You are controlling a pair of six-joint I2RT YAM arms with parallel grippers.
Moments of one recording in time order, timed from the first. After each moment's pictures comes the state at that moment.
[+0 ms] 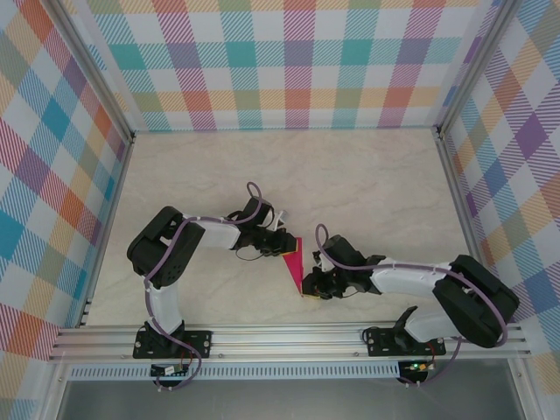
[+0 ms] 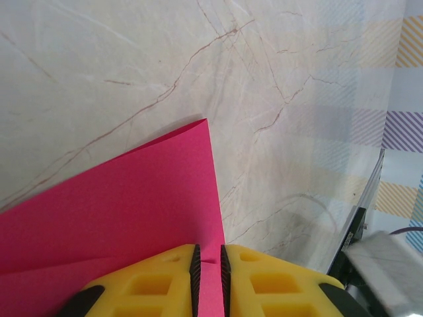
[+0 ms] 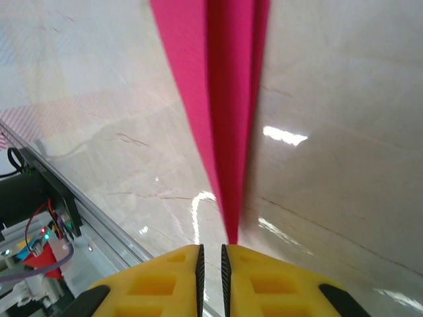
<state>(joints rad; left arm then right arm) -0.62 1.89 0.90 0.07 0.67 -0.71 0.82 1.33 0.45 -0.09 -0.52 0.95</state>
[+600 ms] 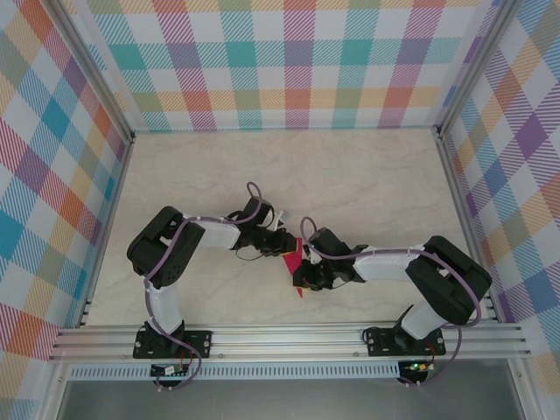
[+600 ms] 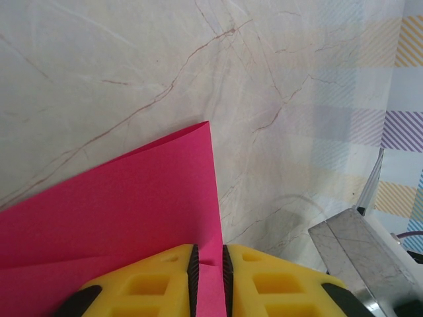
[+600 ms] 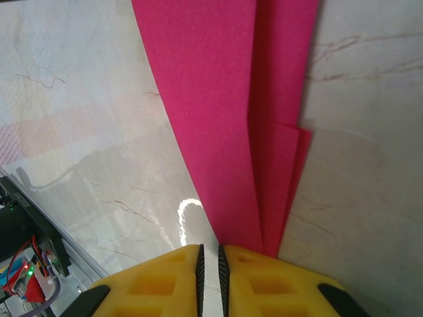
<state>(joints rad) -0.62 1.89 0.90 0.06 0.67 -0.71 0.83 1.54 0.56 -0.05 -0.49 0.93</state>
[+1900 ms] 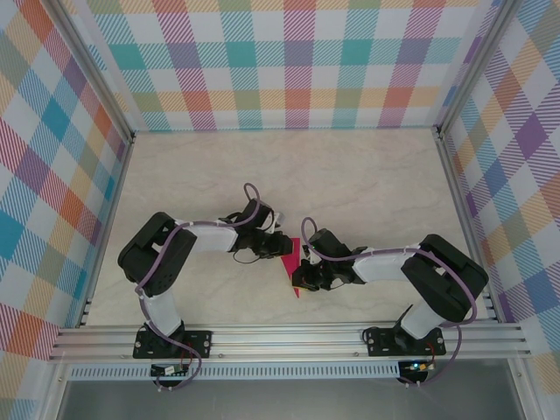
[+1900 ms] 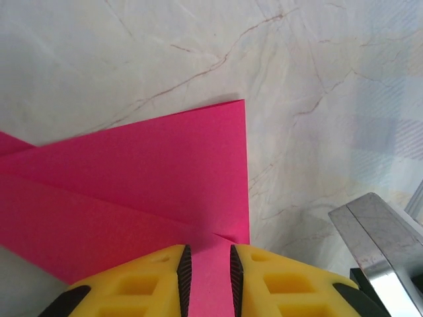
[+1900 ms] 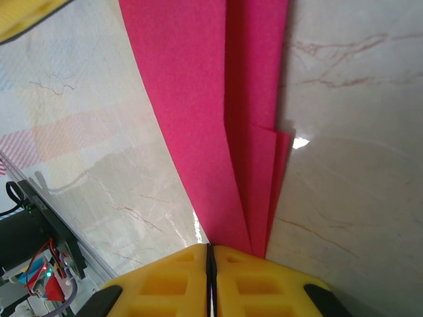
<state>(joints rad) -0.64 1.81 0.88 -0.05 0.53 -0.70 0.83 1.57 0.54 0.04 -0.51 0.99</state>
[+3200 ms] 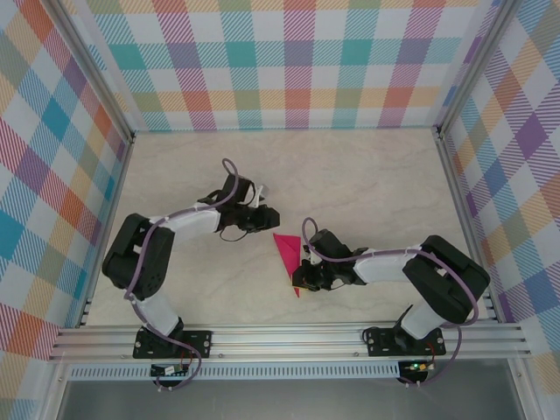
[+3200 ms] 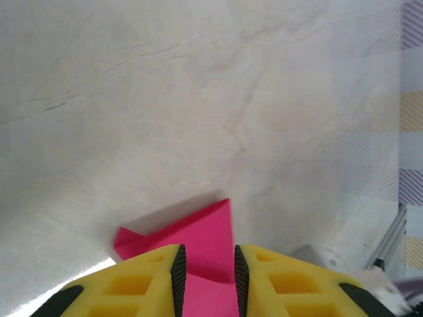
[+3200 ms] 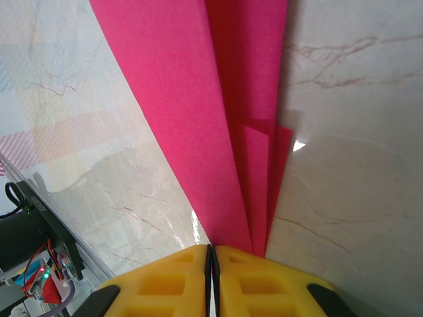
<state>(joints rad) -0.48 1.70 1.00 -0.19 0.55 -0.58 0.83 1.56 0.54 0.04 -0.50 0.98</state>
